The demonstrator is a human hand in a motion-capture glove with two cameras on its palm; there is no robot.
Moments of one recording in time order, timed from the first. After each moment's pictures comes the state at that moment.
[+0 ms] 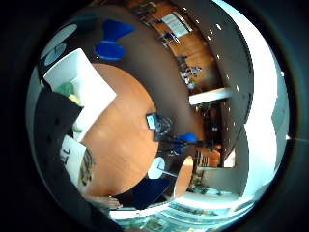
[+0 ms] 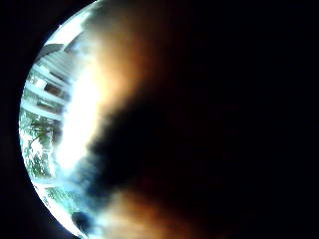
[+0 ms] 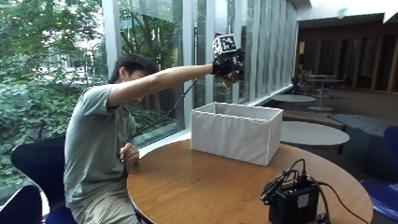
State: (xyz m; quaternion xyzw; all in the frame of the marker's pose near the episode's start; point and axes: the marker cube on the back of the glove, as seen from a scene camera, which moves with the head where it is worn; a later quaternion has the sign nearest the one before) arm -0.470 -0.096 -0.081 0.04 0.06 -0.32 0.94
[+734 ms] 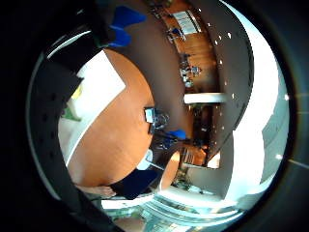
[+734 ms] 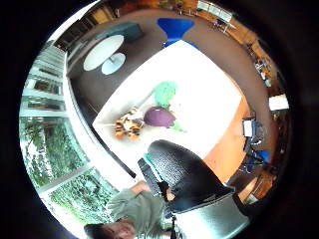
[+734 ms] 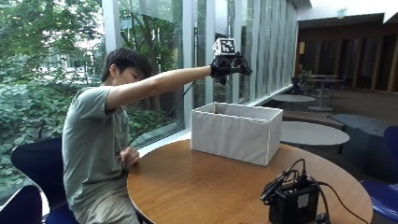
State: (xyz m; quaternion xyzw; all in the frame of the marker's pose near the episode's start) arm -0.511 -0.075 -0.076 -0.03 0.07 -0.29 0.96
